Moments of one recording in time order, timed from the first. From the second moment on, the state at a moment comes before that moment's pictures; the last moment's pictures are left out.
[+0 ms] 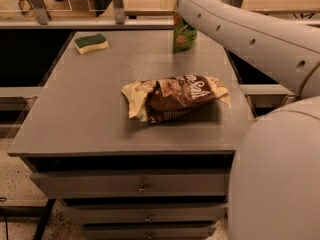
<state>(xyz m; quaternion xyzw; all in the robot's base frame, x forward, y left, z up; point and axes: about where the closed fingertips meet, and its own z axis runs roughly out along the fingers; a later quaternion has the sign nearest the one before) 0.865 -0.099 0.969 -0.01 0.82 0.05 0.57</state>
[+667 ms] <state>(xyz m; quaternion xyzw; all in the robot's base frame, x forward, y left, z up) 0.869 -0.093 0.964 -0.02 0.82 0.02 0.57</state>
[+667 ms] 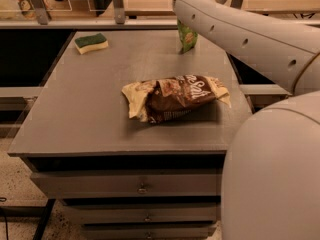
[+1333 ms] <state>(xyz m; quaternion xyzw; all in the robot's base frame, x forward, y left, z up) 0.861 -0.100 0.961 -0.01 0.84 0.02 0.55</state>
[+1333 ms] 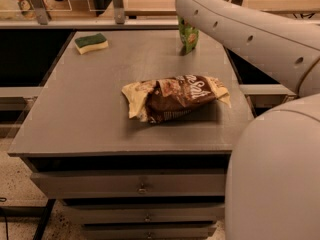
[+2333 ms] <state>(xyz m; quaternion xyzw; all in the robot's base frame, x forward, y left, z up) 0.801 -0.129 0.972 0.03 0.85 0.06 0.53</state>
